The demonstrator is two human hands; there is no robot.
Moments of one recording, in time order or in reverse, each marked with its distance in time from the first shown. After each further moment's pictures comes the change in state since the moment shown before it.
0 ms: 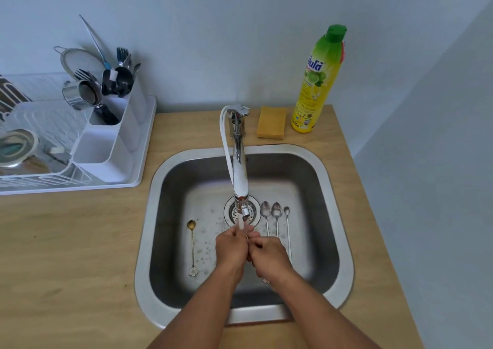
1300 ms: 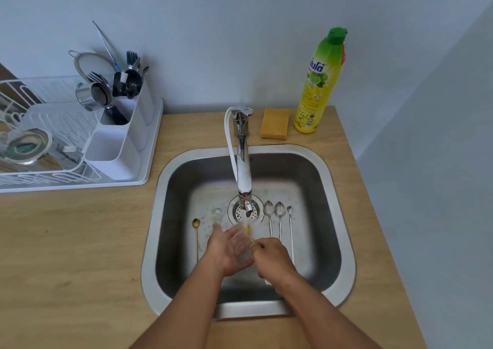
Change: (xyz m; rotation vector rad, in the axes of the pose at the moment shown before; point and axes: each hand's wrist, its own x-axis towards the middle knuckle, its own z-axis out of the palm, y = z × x) left_hand 0.012 0.018 -0.031 -0.379 -0.172 -0.502; right_hand -0.013 -0.004 0.000 -0.165 0.026 -0.010
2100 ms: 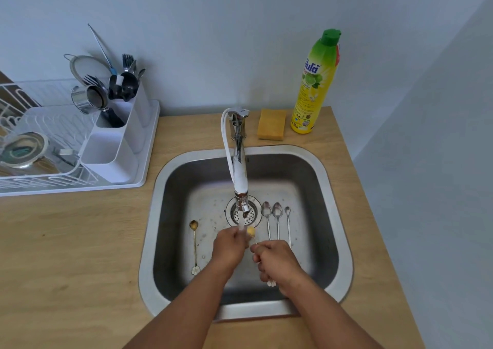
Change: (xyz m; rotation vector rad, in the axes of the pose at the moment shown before) left_hand -0.002 -0.015 0.007 0.962 0.174 0.606; right_hand 0.002 0.013 -0.013 0.354 -0.092 0.142
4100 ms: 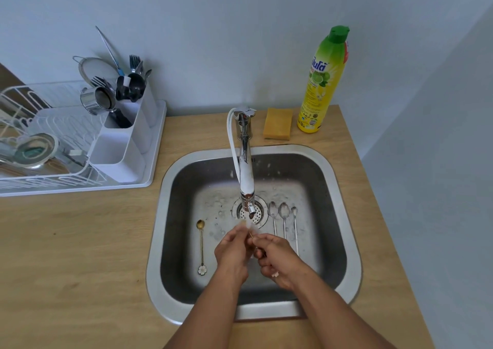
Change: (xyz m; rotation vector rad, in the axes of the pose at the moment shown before) left_hand 0.000 -0.011 0.014 -0.947 0.168 -0.320; right_hand 0.018 -0.004 0.007 0.339 -0.234 0.065
